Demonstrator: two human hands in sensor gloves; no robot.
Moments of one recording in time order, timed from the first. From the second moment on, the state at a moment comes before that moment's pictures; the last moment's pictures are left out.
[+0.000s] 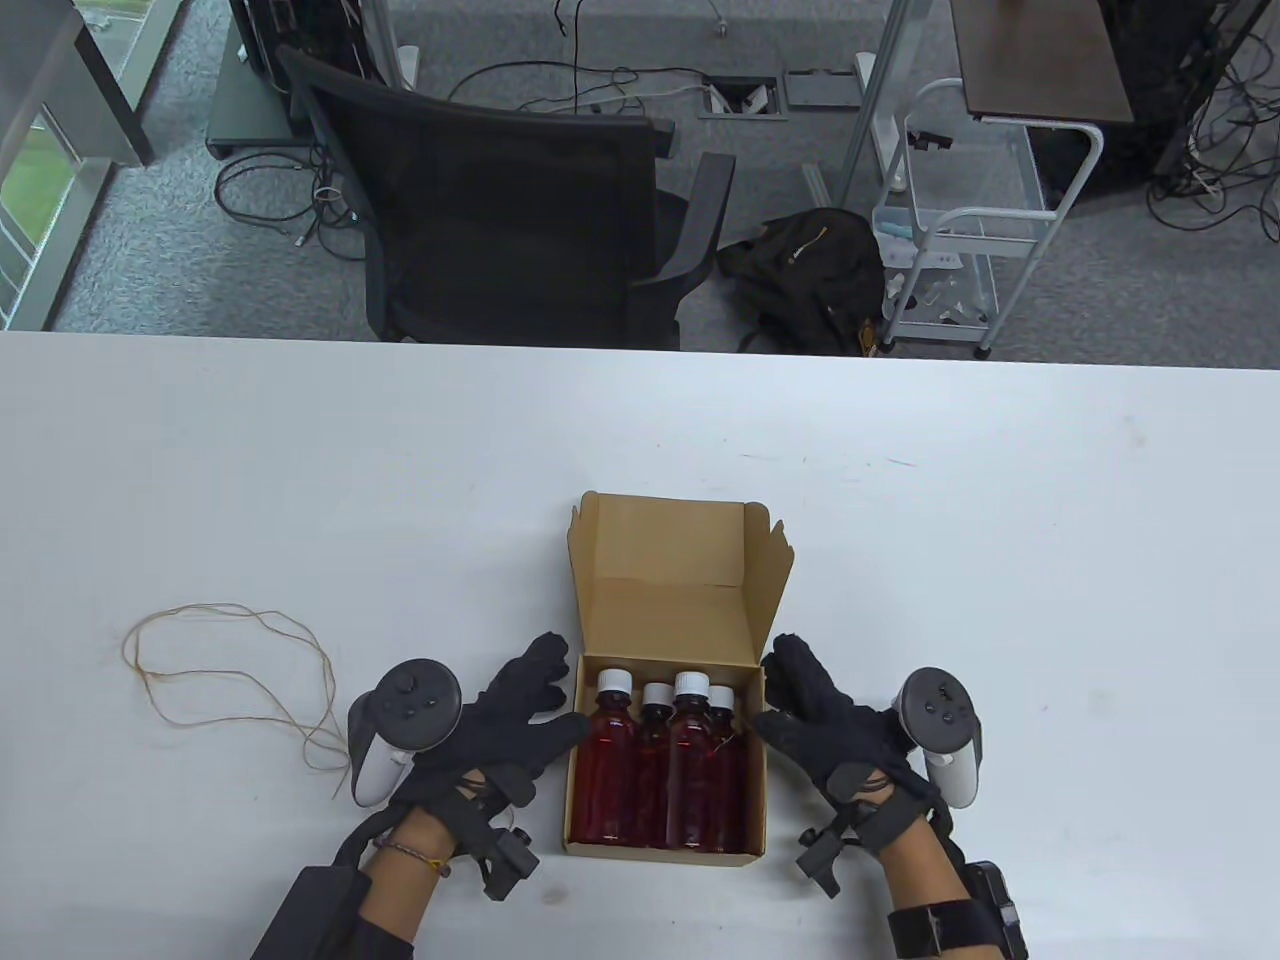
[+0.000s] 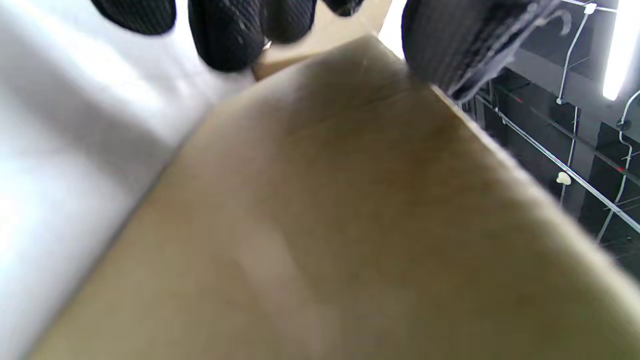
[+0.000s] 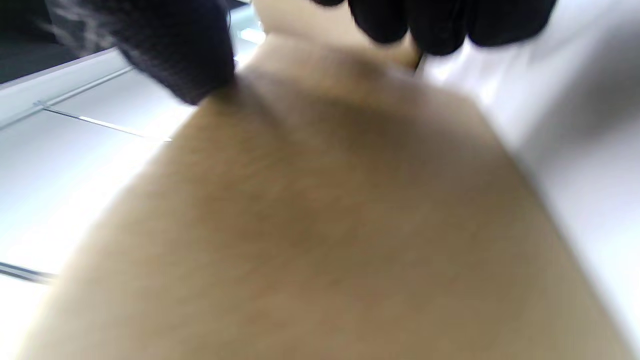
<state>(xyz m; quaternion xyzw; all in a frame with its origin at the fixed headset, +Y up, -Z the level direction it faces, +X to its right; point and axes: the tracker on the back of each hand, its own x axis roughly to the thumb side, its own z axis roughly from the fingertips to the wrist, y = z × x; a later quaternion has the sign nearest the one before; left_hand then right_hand) -0.171 -0.776 -0.195 -0.16 -0.13 0.53 0.82 0.197 -0.798 -0.215 0.16 0.18 0.73 0.64</state>
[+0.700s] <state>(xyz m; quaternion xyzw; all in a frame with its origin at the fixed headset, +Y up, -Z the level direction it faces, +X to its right) -0.162 -0.771 -0.192 -0.07 -0.20 0.55 0.81 0.182 -0.786 -0.213 0.21 0.07 0.70 0.68</state>
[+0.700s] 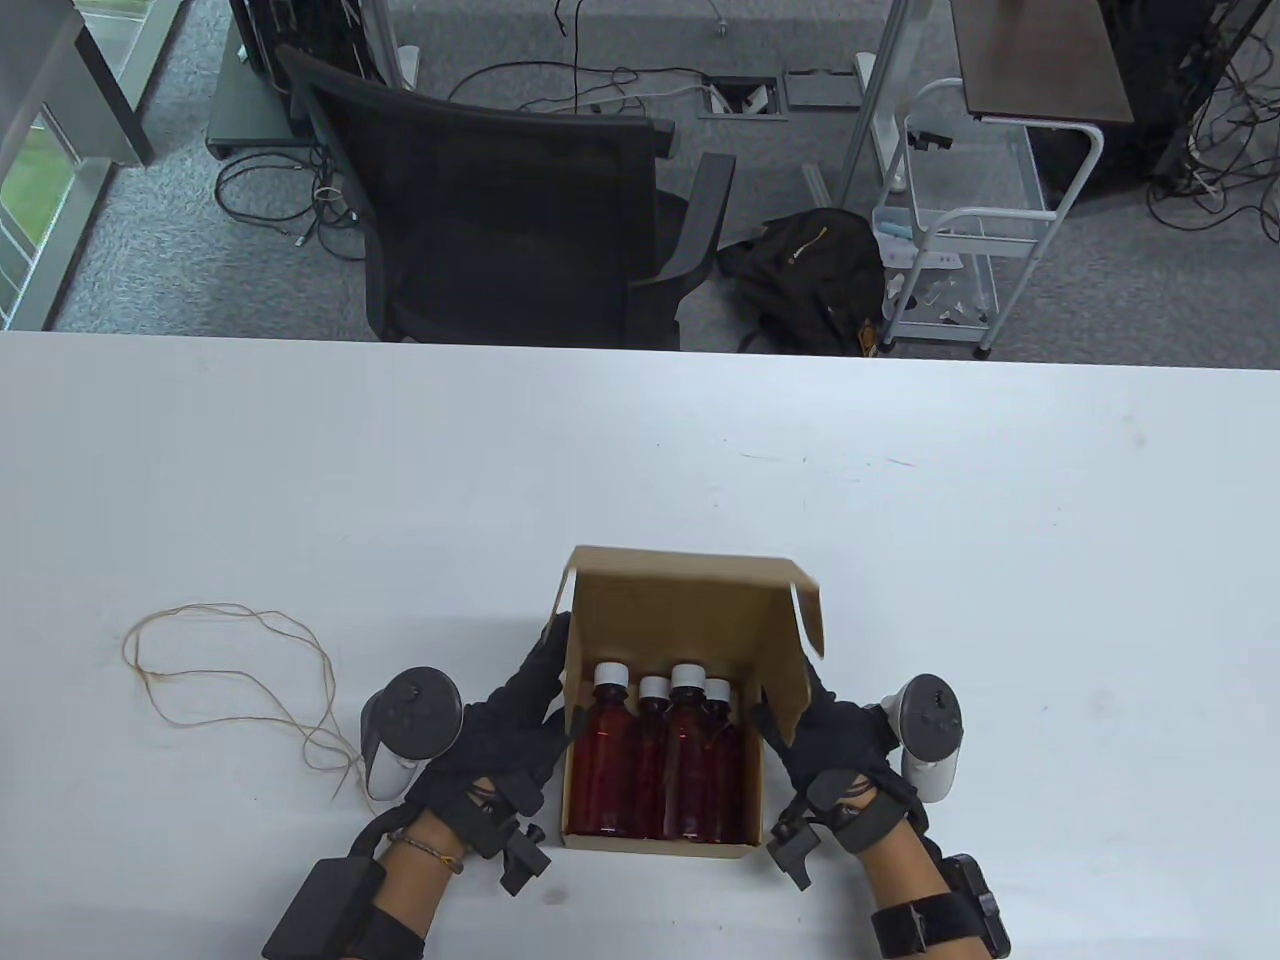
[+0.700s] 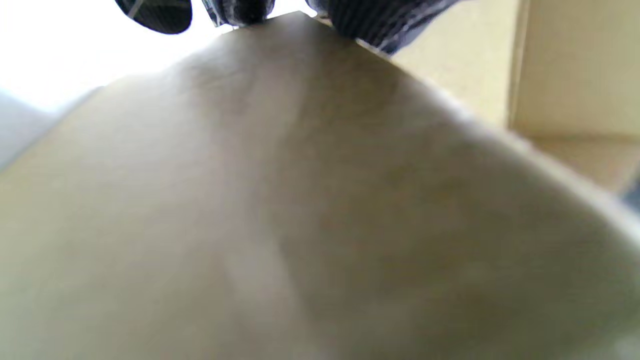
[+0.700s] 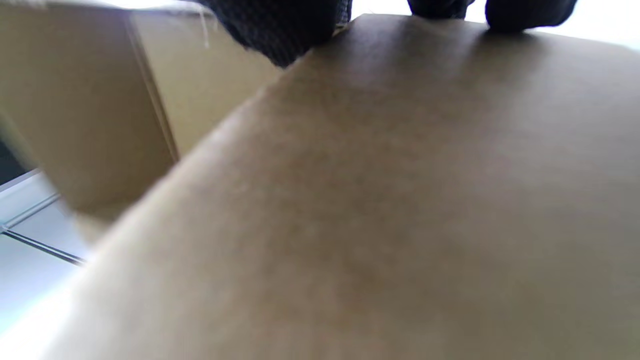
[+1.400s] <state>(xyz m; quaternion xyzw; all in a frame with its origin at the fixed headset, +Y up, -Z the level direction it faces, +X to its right) -0.171 -0.769 -0.195 -0.07 -0.20 0.60 0.77 0.188 -0.788 -0.215 0.20 0.09 0.69 0.69</state>
